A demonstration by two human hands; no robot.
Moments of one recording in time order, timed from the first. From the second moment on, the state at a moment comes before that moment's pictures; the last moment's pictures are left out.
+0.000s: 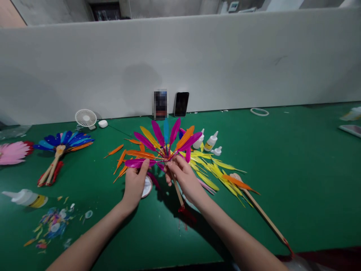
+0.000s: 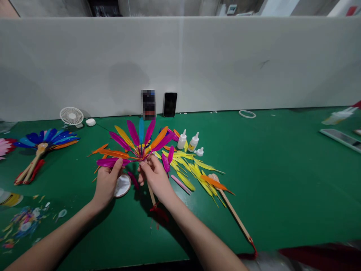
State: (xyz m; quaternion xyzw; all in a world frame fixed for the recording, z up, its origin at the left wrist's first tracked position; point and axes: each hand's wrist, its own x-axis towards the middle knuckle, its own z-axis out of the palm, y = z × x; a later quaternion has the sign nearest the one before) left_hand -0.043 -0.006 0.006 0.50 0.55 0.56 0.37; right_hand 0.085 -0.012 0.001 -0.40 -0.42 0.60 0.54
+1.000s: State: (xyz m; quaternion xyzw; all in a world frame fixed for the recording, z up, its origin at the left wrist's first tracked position) left_hand -0.043 -0.006 0.005 0.51 0.55 0.53 0.39; right_hand 0.085 -0.010 -0.004 -0.42 -0.45 0.59 0.53
